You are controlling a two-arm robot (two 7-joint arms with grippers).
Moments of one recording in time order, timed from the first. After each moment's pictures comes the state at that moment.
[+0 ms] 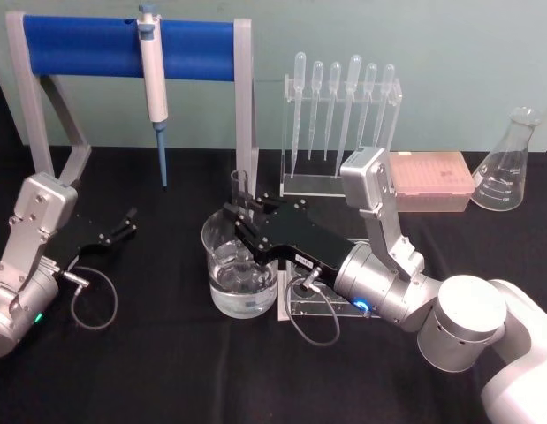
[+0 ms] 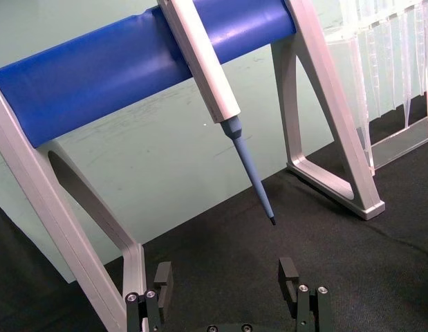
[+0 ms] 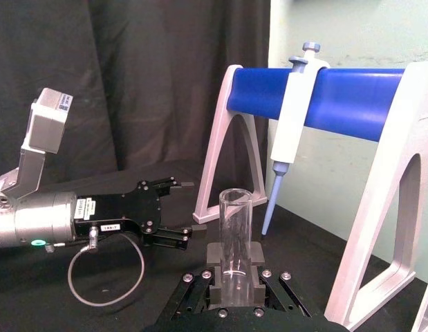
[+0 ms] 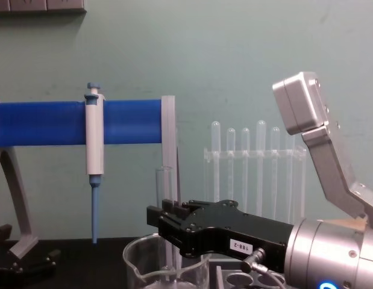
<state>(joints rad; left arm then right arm) -0.20 0.60 0.45 -1.41 -0.25 -0.12 0.03 0.35 0.27 -0.55 -1.37 0.36 -0.10 0.49</state>
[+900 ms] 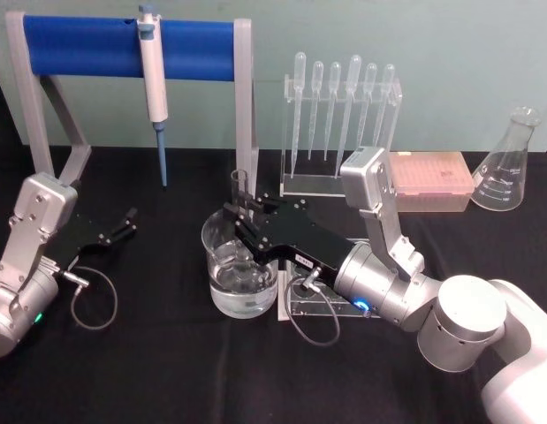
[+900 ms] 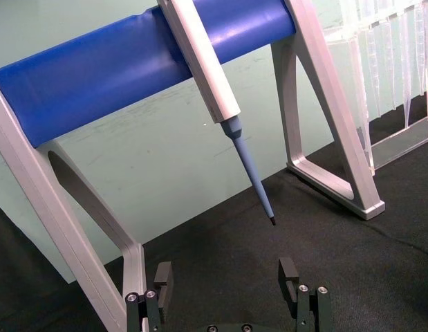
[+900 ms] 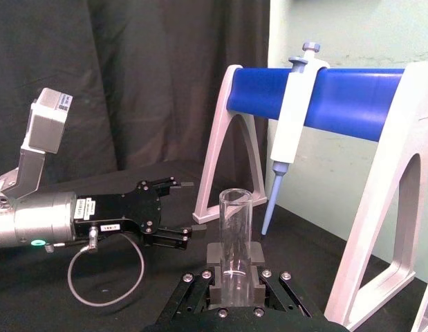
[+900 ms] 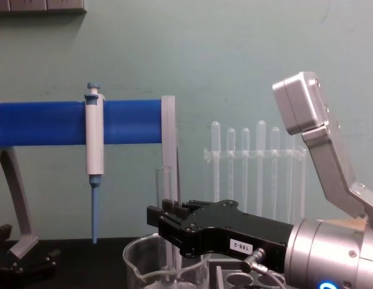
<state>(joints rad) -0.20 0.60 0.45 -1.41 -0.25 -0.12 0.03 0.35 0.27 -0.55 -1.37 0.36 -0.10 0.49</state>
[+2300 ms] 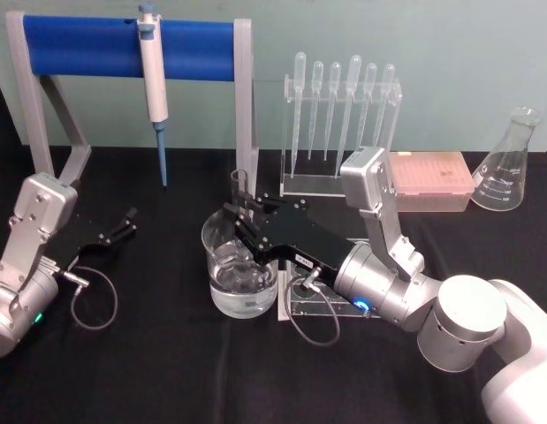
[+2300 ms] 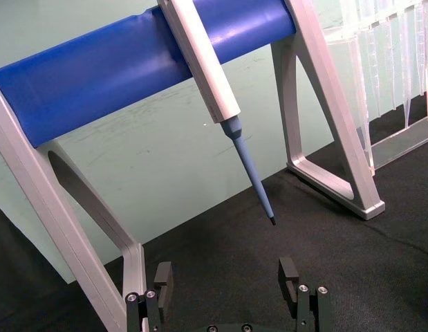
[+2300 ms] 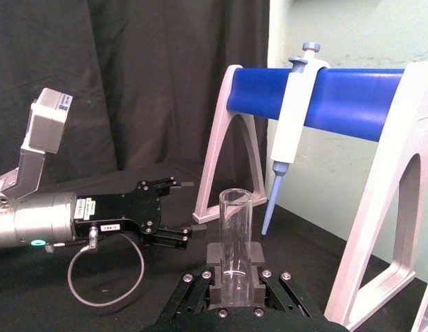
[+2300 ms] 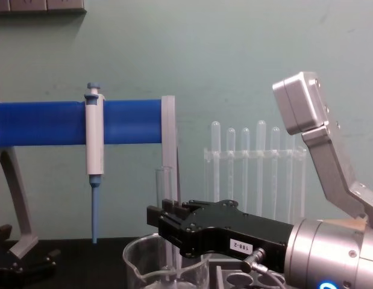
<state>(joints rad) -0.20 0.60 0.45 -1.41 -0.25 -0.12 0.03 0.35 0.27 -0.55 -1.37 0.36 -0.10 0.49</state>
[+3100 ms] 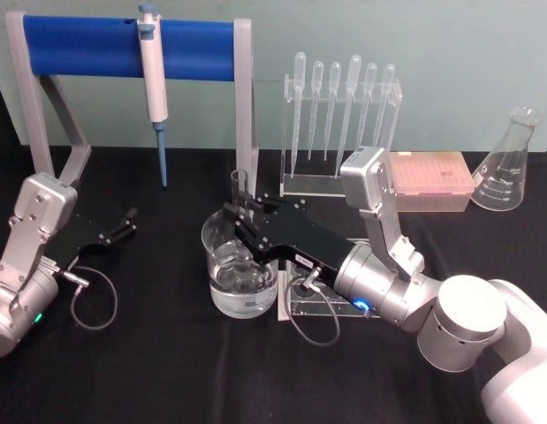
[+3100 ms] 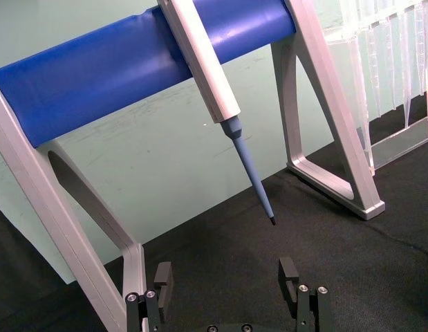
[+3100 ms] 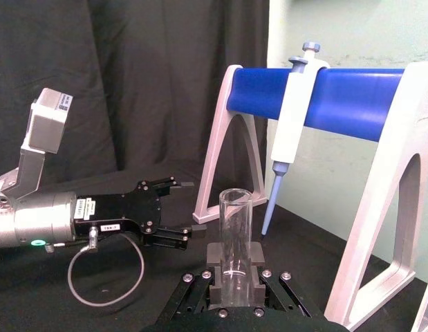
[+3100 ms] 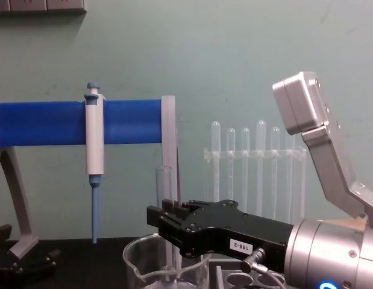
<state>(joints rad) -0.20 0.60 0.45 -1.41 -0.25 -0.12 0.03 0.35 0.27 -0.55 -1.37 0.36 -0.10 0.49</state>
